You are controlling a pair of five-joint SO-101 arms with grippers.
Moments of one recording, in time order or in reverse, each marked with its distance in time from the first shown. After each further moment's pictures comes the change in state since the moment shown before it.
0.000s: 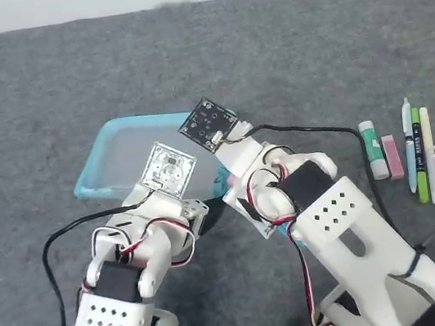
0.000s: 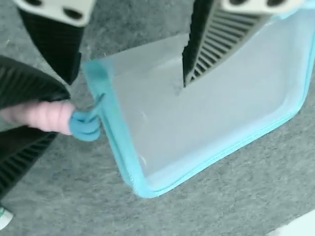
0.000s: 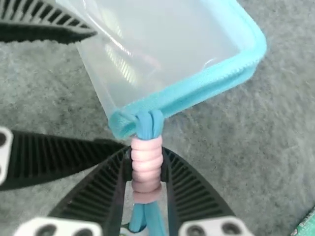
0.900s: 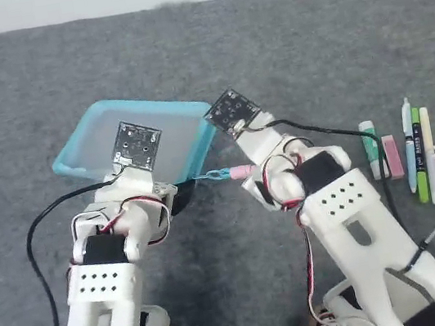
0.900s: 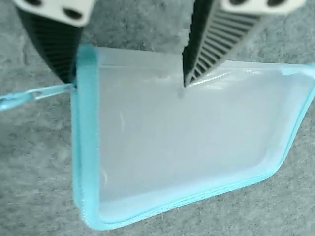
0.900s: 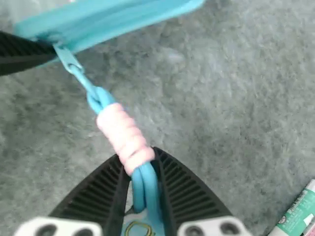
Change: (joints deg) left arm -14.9 16.4 -2.5 -8.4 -2.9; right arm 10.8 2.0 5.3 -6.5 4.4
